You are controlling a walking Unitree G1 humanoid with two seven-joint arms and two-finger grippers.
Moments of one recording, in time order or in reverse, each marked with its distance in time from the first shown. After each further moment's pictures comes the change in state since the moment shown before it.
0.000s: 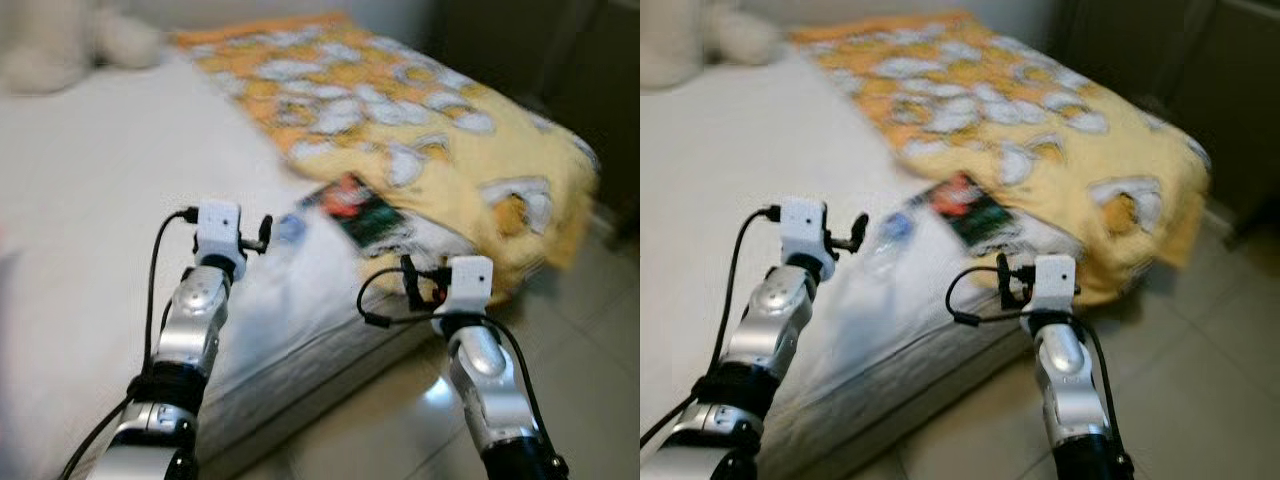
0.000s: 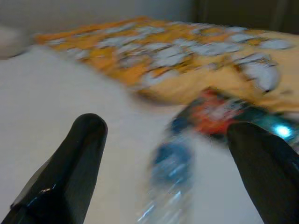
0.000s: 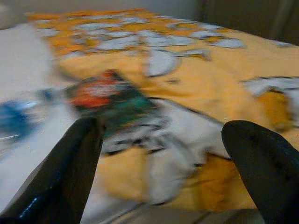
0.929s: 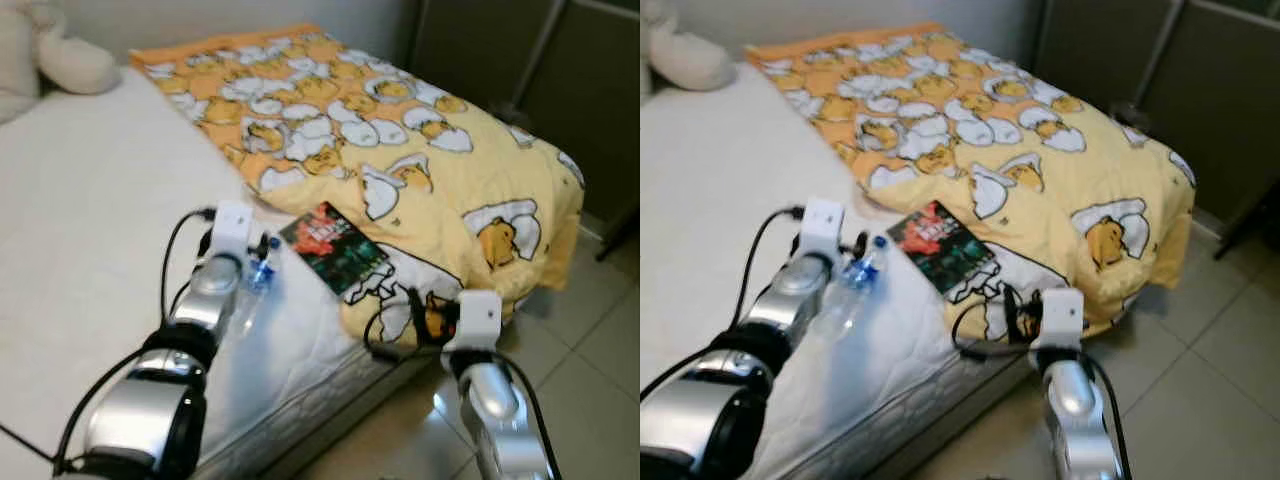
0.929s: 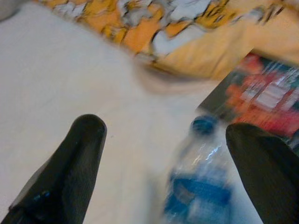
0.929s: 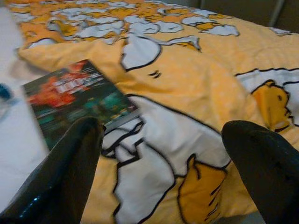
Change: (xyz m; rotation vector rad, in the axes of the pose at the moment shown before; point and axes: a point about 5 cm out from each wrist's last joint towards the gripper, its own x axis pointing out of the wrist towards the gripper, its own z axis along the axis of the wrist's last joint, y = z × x) left arm 0.019 0.015 -0.025 0.109 0.290 0.125; right arm -0.043 -0.003 -0.024 0.008 0.076 0.011
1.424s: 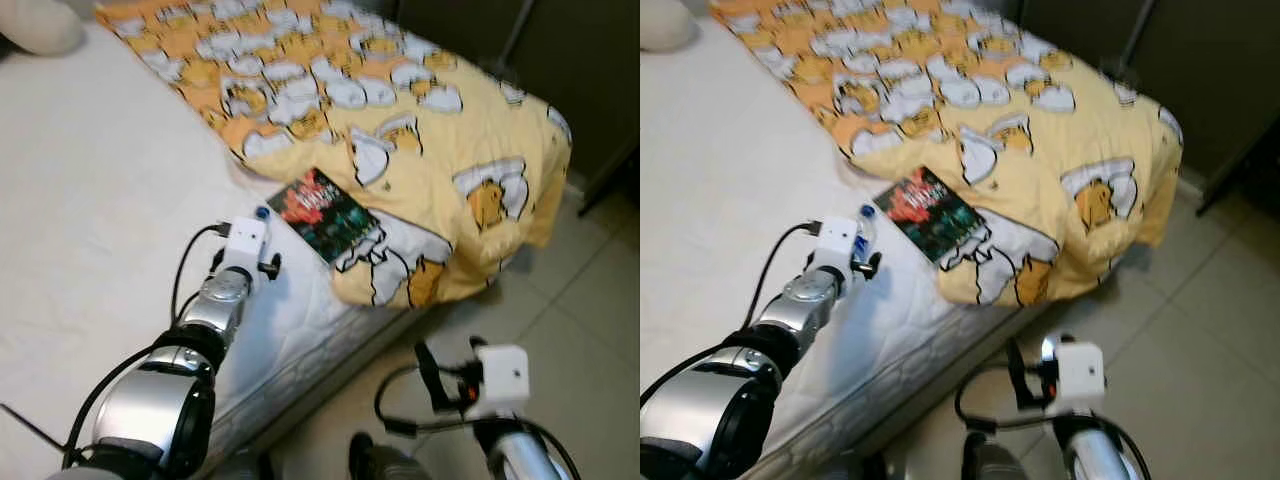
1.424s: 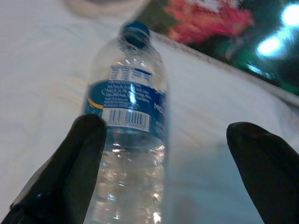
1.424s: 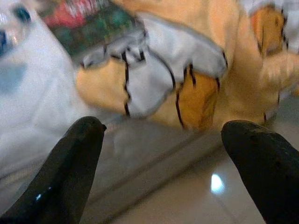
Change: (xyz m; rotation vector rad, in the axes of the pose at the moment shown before) left arm -0.001 -0.021 -0.014 0.026 0.079 -0.112; right arm -0.074 -0.001 -0.010 0.008 0.126 0.076
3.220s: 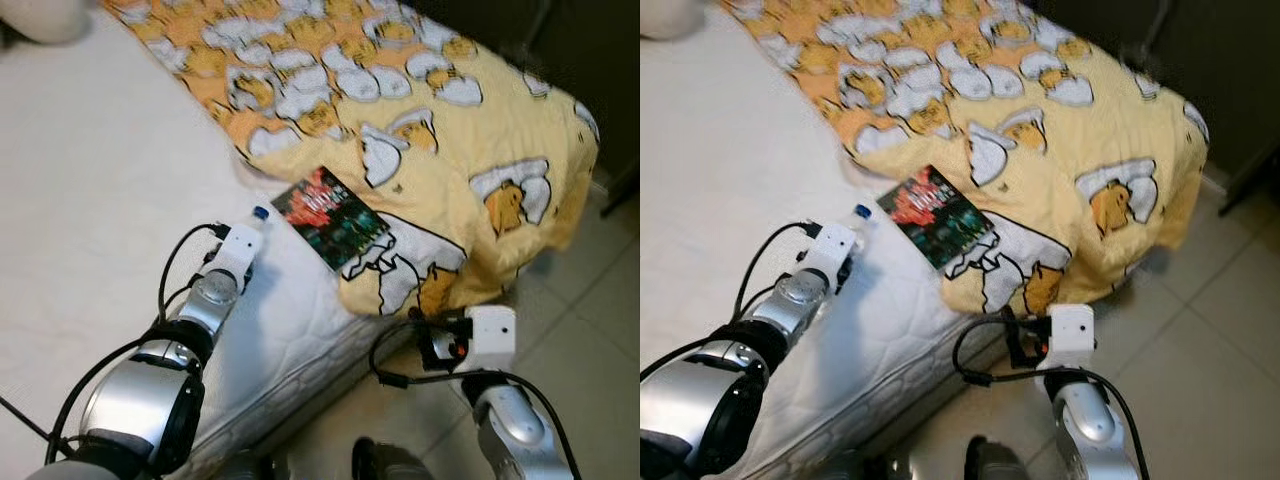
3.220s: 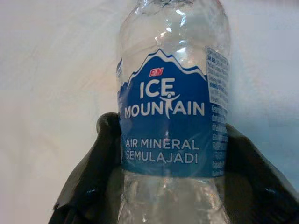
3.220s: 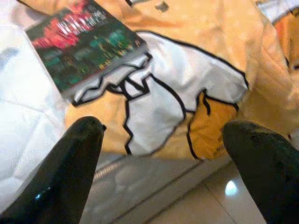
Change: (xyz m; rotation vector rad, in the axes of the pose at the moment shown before) left arm -0.002 0.020 -0.011 0.067 0.088 0.070; right arm 0.054 -0.001 0.027 0.041 -0.030 -0.012
